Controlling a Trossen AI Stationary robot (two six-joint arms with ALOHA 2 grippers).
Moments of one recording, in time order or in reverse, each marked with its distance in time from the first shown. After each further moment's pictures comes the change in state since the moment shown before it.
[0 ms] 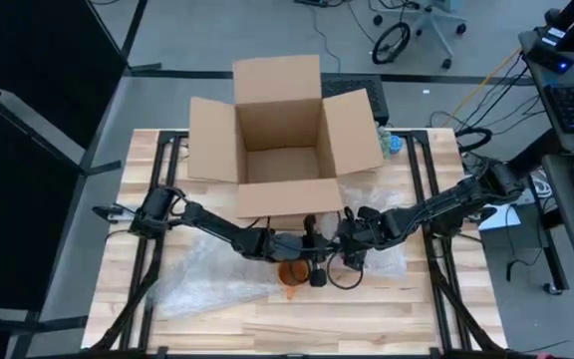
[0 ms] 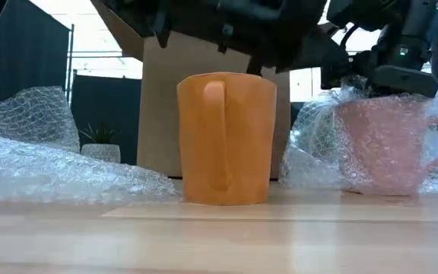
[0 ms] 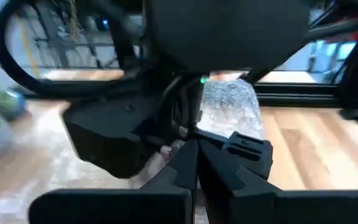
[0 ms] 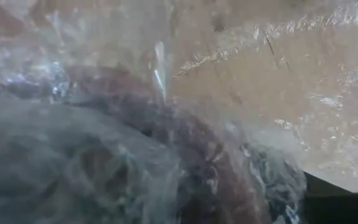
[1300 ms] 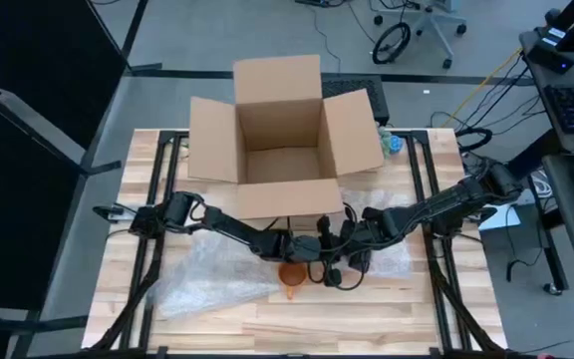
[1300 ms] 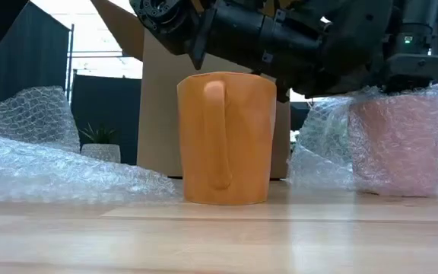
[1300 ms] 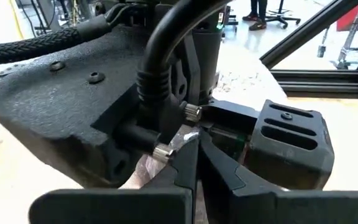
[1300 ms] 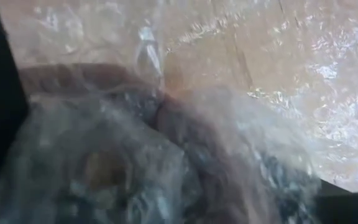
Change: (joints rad) left arm 0.014 0.152 0.180 -0.063 -0.019 0.008; right arm 0.001 0.002 0.085 -0.206 -0.102 0.020
